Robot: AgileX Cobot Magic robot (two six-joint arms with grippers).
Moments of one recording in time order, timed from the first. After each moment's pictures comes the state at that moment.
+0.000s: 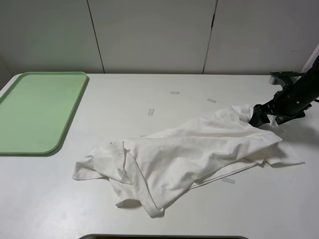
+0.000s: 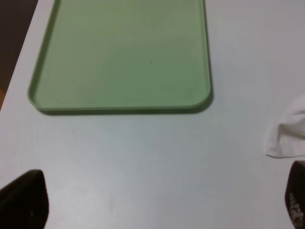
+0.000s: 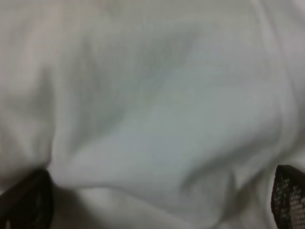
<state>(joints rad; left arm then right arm) 0.02 -0.01 -0.48 0.06 1.05 0.02 -0.17 2.01 -1.12 0.32 0.57 -0.69</state>
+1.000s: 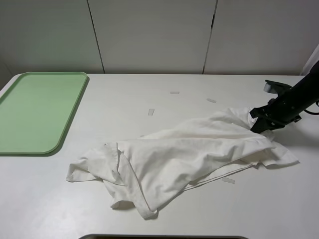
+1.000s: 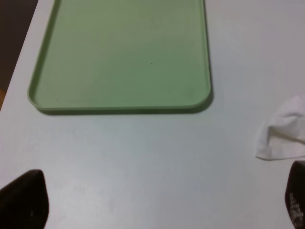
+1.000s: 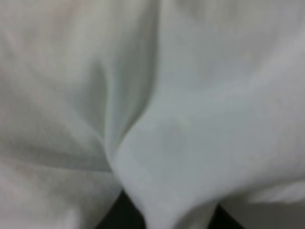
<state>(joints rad) 0.02 -0.01 -0.48 0.06 1.05 0.02 -0.19 2.08 -1.13 0.52 0.72 -0.78</state>
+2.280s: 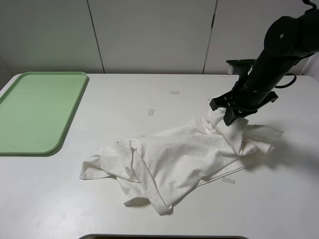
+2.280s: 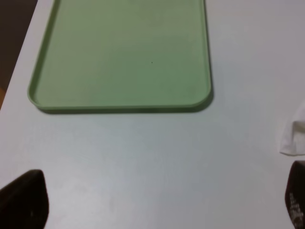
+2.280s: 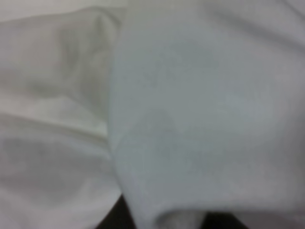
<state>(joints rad) 0.02 -0.01 -0.48 0.06 1.06 0.02 0.26 1.81 -1.10 0.10 0.73 -0.13</state>
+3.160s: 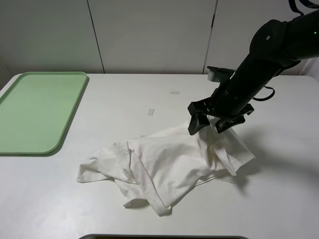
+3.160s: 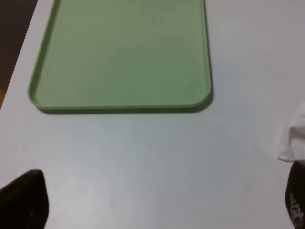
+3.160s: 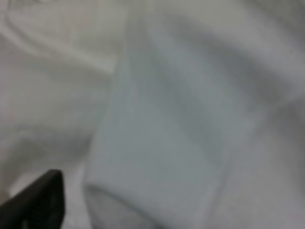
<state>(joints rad) 0.02 -0.01 -0.48 0.06 1.06 0.02 0.35 1.81 -1.05 0.42 0.71 -0.25</state>
